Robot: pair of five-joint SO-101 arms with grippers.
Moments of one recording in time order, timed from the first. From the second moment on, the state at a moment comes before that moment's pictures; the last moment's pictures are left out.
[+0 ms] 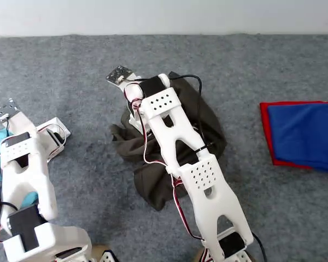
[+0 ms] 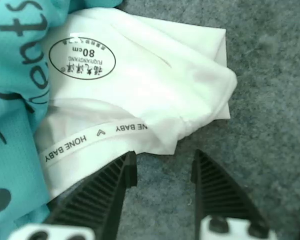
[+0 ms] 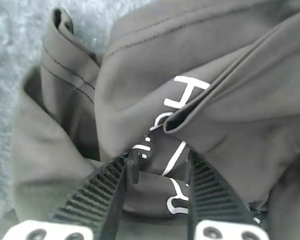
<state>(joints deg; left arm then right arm) -28.9 -2.8 37.7 48.7 19.1 -32.0 60.2 -69.8 100.0 18.4</state>
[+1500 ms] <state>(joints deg) -28.9 -2.8 37.7 48.7 19.1 -26.8 60.1 -82.8 100.3 18.4</state>
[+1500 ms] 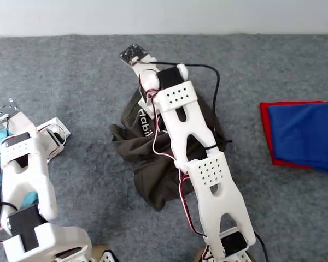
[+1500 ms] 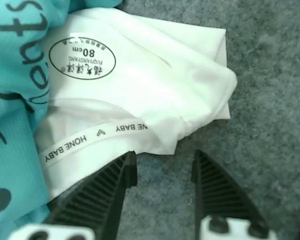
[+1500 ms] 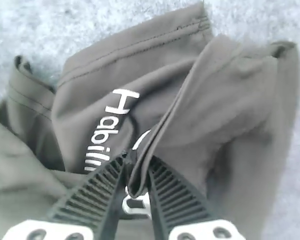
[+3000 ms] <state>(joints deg) 7.8 47.8 -46.7 73.7 42.0 7.6 17.3 -39.5 100.5 24.0</state>
